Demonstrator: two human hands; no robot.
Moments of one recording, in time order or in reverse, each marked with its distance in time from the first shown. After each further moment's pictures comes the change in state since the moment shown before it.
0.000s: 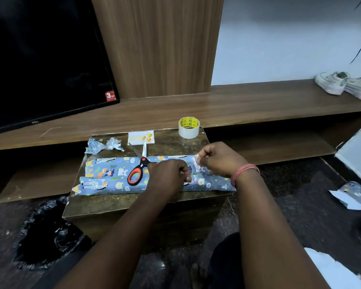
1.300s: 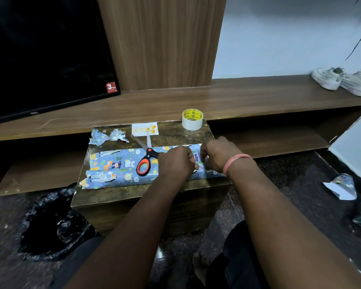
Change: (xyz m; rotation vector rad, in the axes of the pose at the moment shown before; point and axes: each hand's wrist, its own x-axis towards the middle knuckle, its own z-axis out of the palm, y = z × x) left_hand 0.008 0.001 0.002 -0.026 0.015 -0.057; right_hand -0.030 -0.042 0.020 -0.808 -0.021 0.015
